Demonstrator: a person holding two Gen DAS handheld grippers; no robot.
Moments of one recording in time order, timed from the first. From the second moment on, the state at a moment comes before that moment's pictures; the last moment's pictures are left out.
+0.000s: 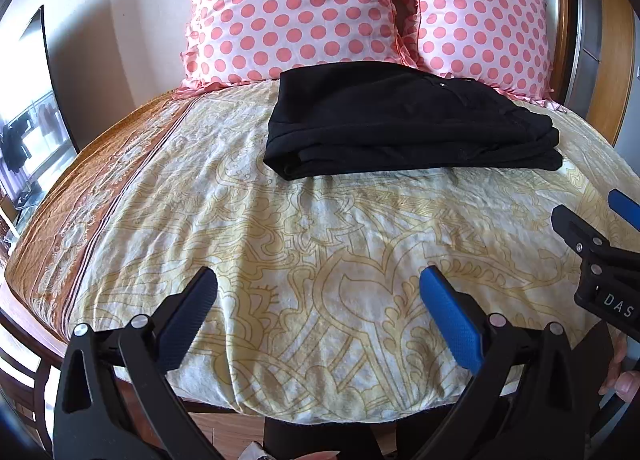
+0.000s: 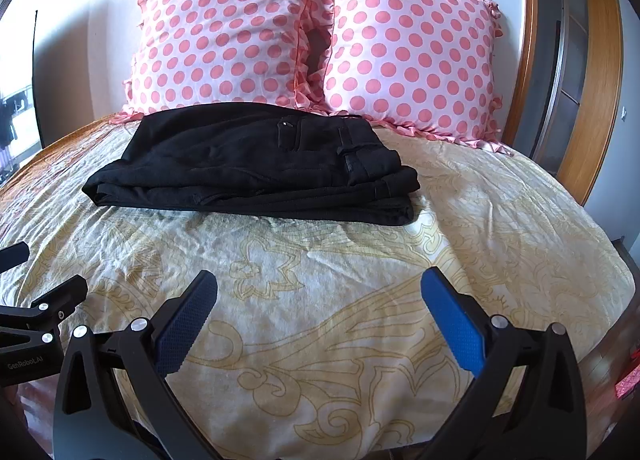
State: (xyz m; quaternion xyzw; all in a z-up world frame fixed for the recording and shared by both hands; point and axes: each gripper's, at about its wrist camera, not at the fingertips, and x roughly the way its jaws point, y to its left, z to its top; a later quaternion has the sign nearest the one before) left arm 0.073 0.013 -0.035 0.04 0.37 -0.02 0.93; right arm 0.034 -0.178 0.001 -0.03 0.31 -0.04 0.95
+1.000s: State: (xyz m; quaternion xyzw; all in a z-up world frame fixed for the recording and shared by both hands) left arm 0.077 0.014 -0.040 0.04 0.38 -0.03 0.93; right arm 0.036 -0.177 -0.001 -0.03 0.31 -0.04 0.95
